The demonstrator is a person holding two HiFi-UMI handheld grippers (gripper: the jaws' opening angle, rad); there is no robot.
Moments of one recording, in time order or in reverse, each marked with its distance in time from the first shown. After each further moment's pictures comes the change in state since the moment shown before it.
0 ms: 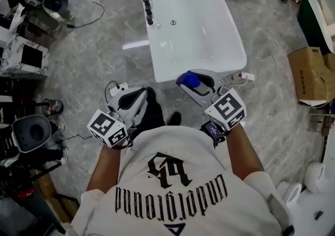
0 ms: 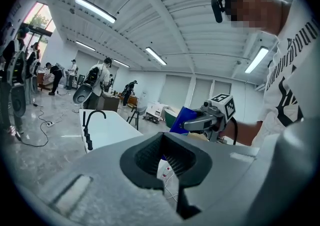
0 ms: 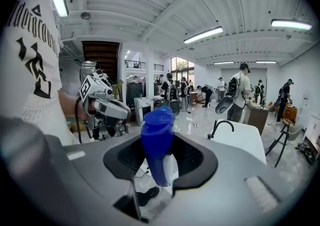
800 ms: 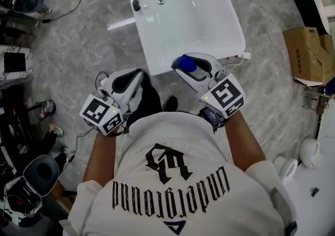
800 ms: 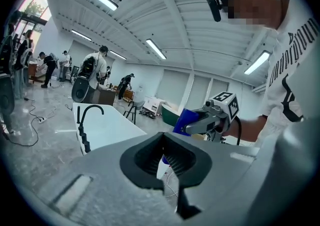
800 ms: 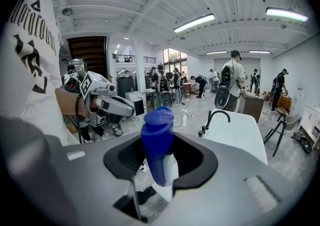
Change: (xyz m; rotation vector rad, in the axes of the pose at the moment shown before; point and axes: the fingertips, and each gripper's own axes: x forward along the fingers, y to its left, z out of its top) left arm 0.084 0.110 0.008 -0.022 0.065 -0.076; right arm 0.084 -0.088 -0.016 0.073 0.085 -0.049
